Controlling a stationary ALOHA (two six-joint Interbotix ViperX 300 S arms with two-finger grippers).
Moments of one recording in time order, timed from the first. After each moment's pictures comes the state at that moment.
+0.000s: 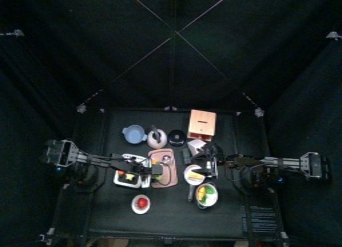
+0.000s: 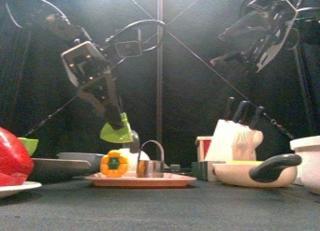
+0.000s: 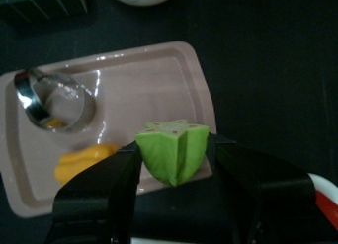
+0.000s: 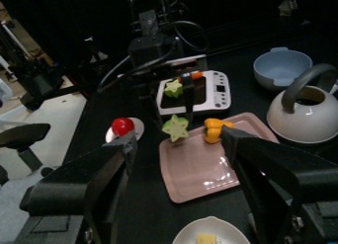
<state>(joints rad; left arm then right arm) -0.03 -0.11 0.75 0.00 0.27 -0.01 -0.21 -0.63 1.06 -0.73 -0.38 0.89</state>
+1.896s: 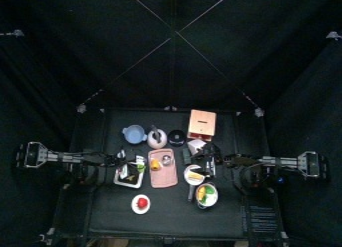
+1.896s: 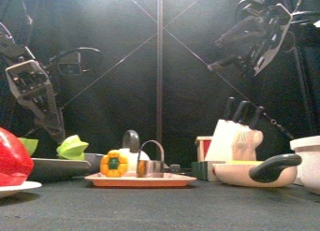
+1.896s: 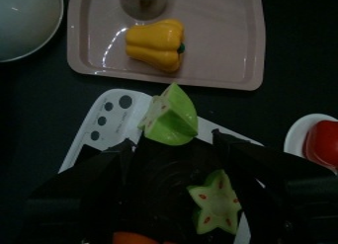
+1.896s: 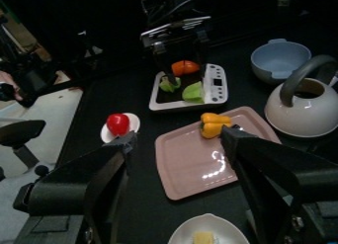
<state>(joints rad) 0.14 -0.48 1.14 -0.14 0.18 -0.01 -0.22 -0.59 1.05 -0.73 -0.38 0.89</state>
